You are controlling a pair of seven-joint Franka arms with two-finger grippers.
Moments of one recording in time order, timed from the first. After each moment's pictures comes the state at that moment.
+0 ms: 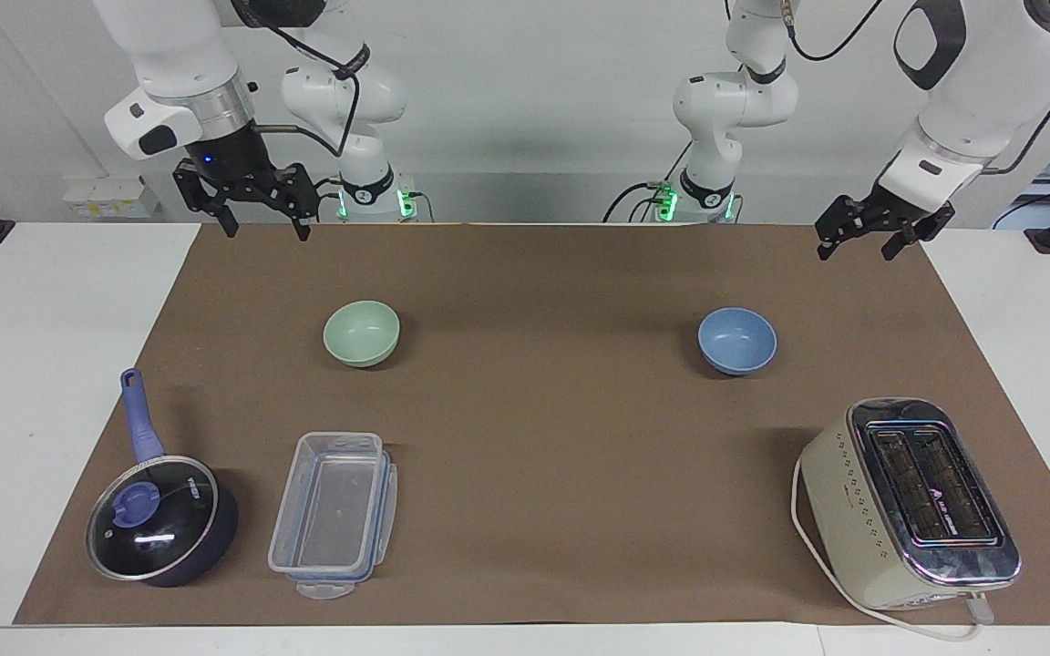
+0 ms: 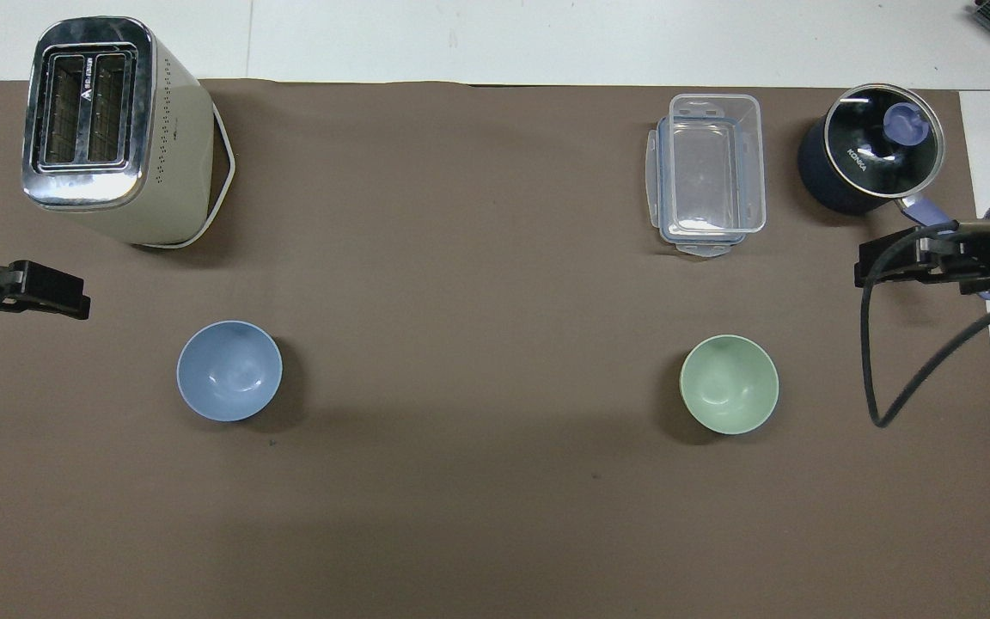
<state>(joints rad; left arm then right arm) -0.01 -0.02 -0.03 -1.64 -0.03 1.55 0.01 -0.07 0.02 0.14 -1.48 -0.01 1.51 0.15</state>
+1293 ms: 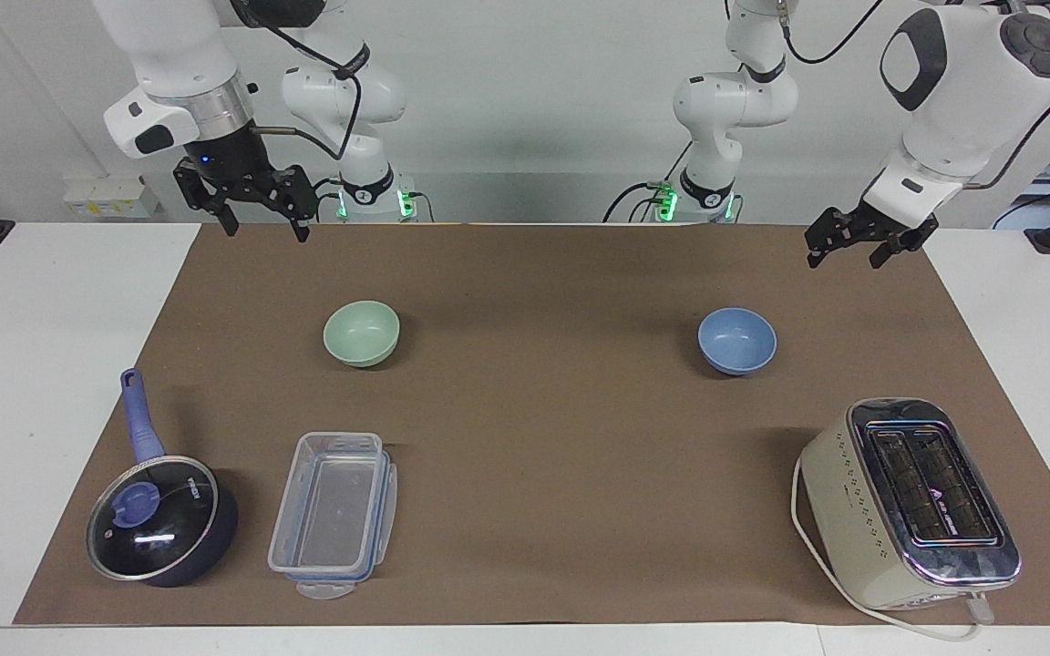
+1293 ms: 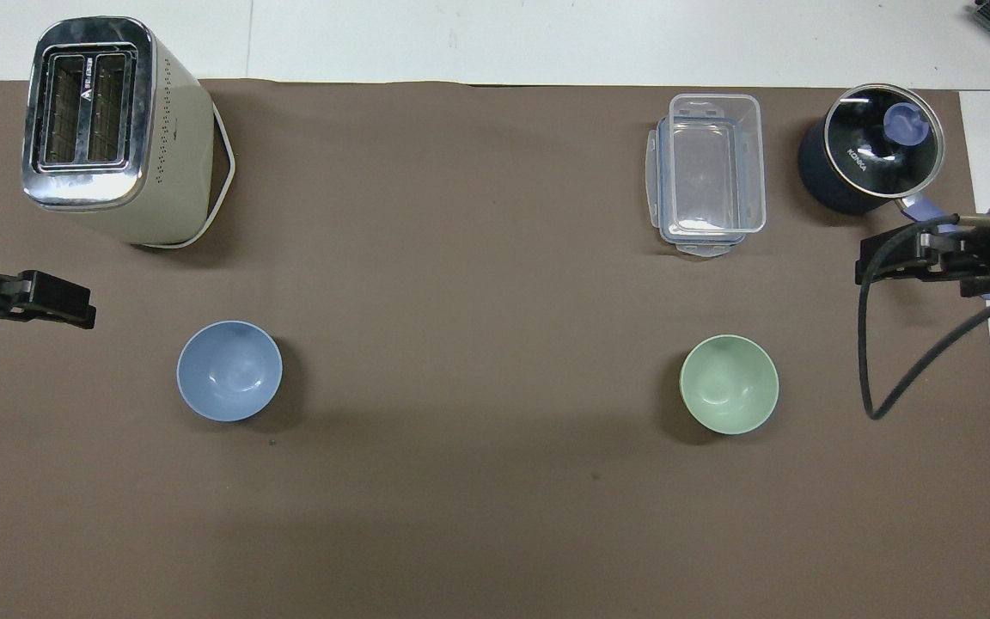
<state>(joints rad) -0.01 -0.06 -0.03 -1.77 -0.03 1.63 0.02 -0.08 0.02 0.14 -1.48 -0.01 1.51 0.20</state>
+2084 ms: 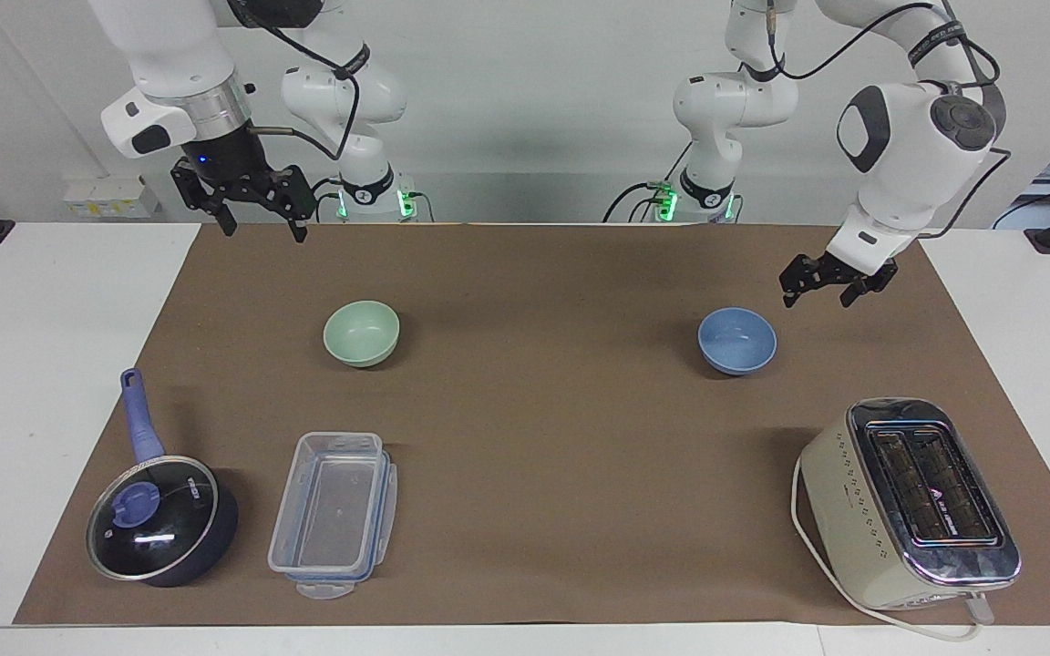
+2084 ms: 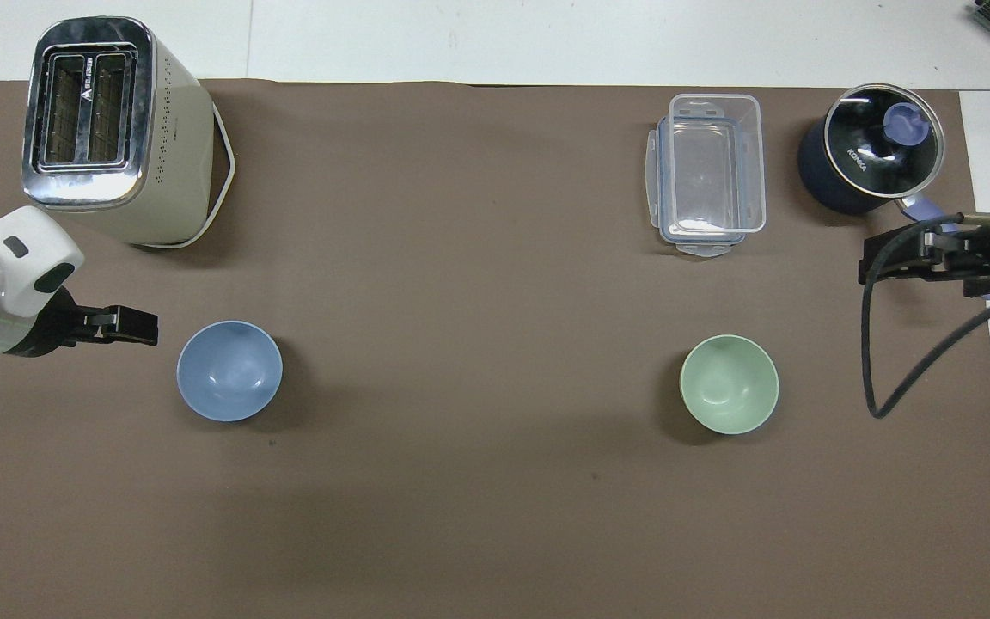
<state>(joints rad) -0.01 -0.08 -0.03 -2.06 -0.03 1.94 0.02 -0.08 0.02 0.14 -1.48 -0.01 1.51 0.20</state>
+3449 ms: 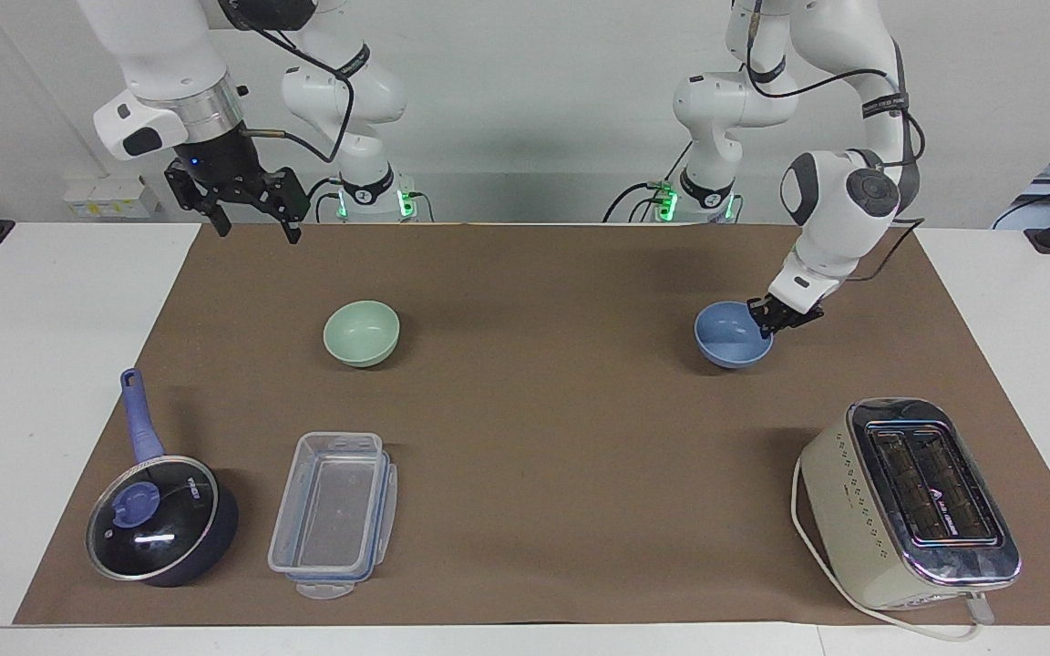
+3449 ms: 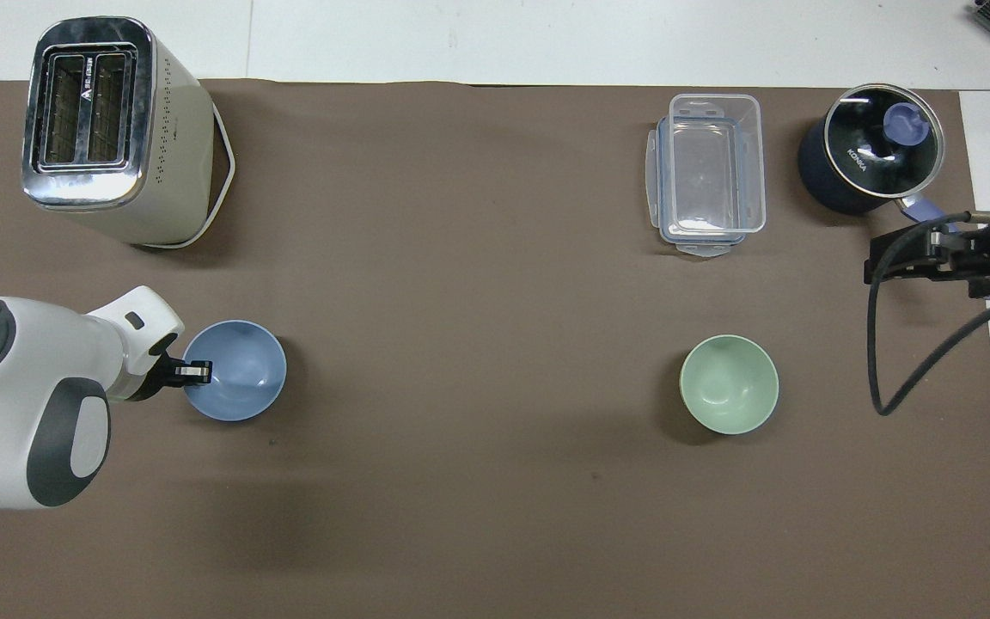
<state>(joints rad) -0.04 -0.06 -0.04 -2.29 -0.04 2.18 0.01 -0.09 0.02 0.14 -1.48 -0.01 1.51 0.20</state>
